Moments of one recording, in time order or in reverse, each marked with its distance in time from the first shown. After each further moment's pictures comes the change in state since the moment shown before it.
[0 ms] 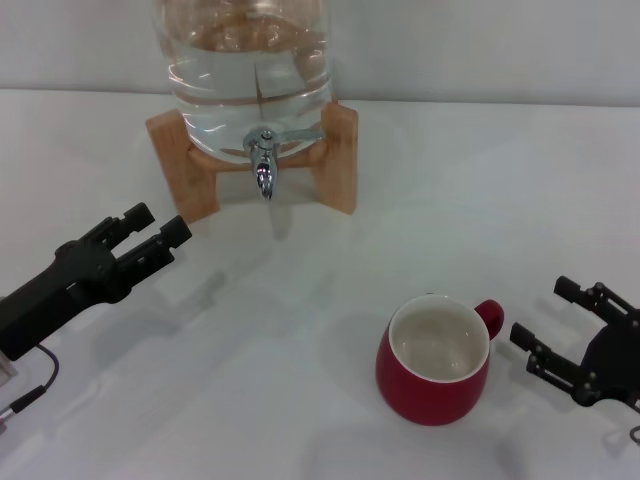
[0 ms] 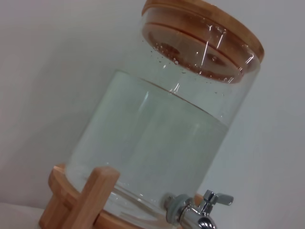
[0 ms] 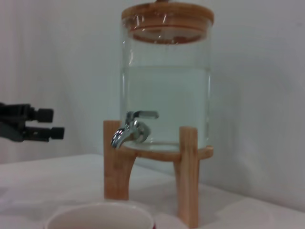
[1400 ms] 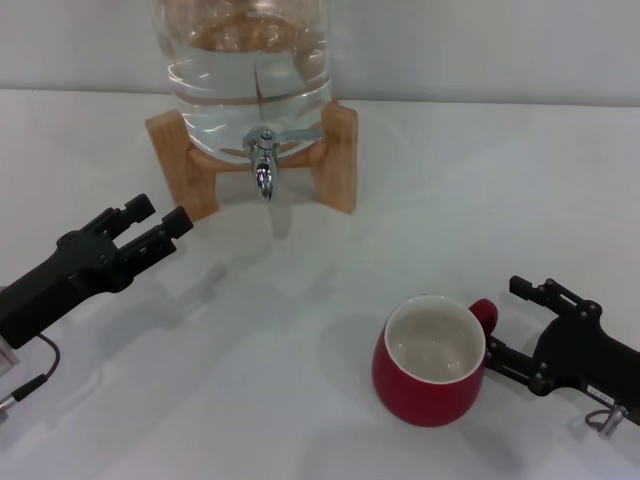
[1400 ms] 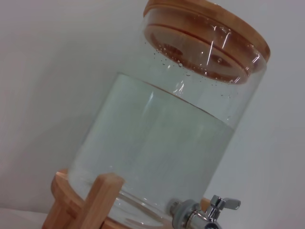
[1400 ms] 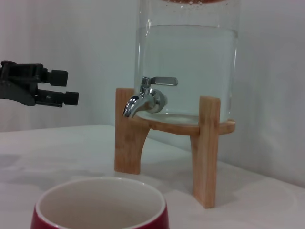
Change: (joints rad) left arm -0.017 0.001 0.000 0.009 0.001 0.023 -0.005; right arm 0.058 0.014 -0.083 0.054 0.007 -0.174 0.007
